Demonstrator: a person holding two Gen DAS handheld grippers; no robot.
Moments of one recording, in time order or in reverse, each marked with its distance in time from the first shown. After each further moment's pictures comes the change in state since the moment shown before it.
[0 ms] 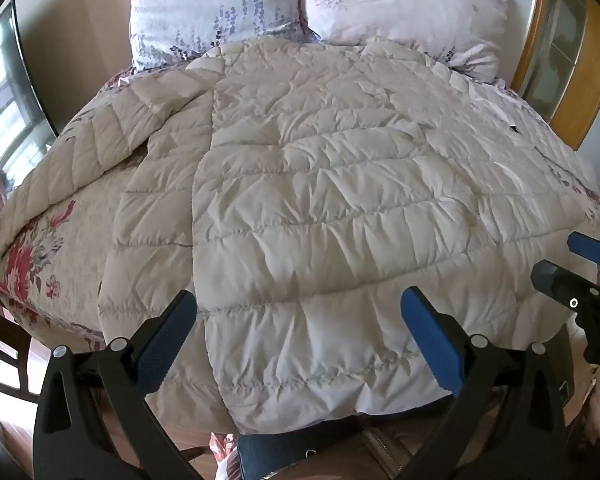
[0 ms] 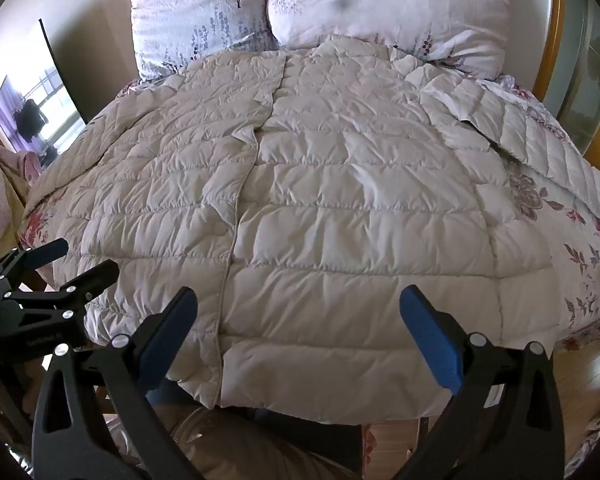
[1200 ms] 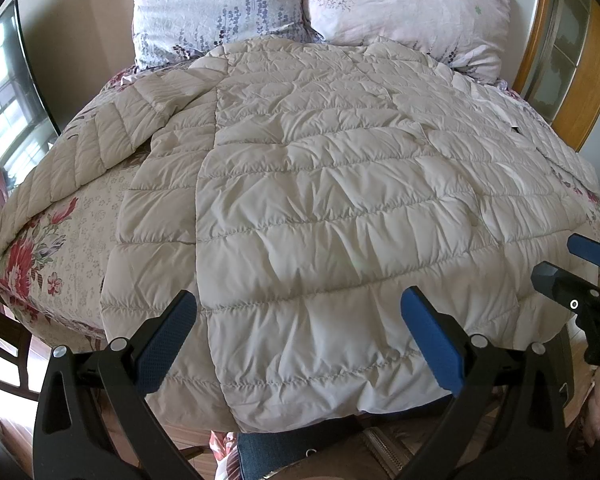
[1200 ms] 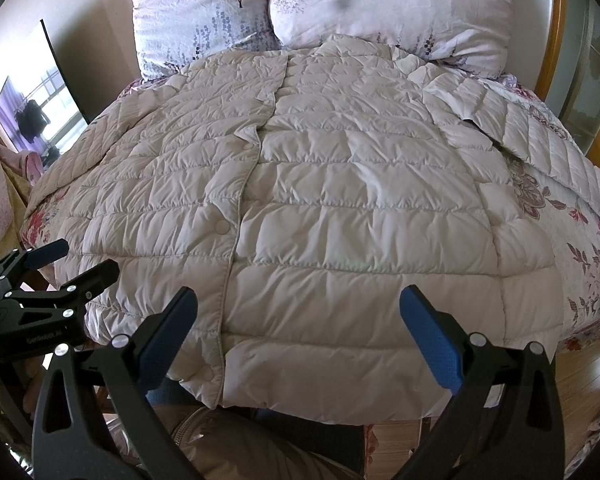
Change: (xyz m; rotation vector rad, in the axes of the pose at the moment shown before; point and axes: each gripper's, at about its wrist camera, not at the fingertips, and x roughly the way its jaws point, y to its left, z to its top) left arm 0.000 0.002 -0.002 -0.004 -0.001 0.001; right arm -0.001 -0.003 0.000 0.000 -0.004 0.002
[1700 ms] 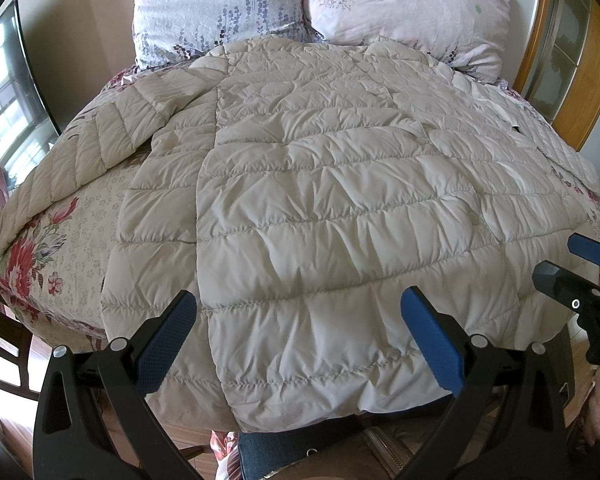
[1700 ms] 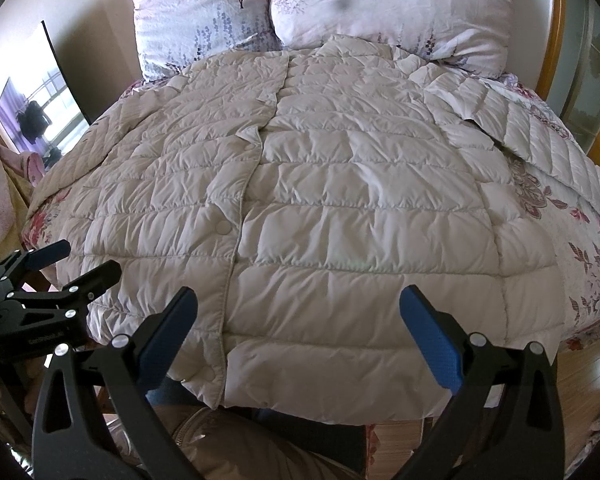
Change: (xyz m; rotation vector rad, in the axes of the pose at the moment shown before) left arm 0.000 0.000 0.000 0.001 0.001 0.001; right arm 0.005 0.003 -0.002 0.000 0.000 0.003
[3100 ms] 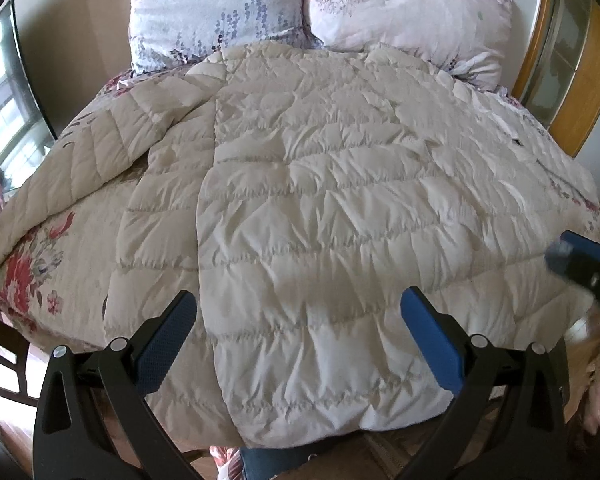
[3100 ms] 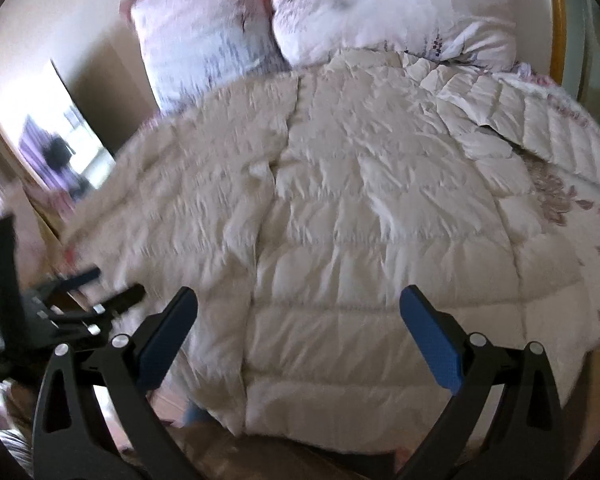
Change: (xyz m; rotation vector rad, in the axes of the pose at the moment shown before) left arm 0.003 0.011 0.019 0.000 -0.005 -0.028; right arm -0.004 -0.029 0.025 0.128 -0.070 0.195
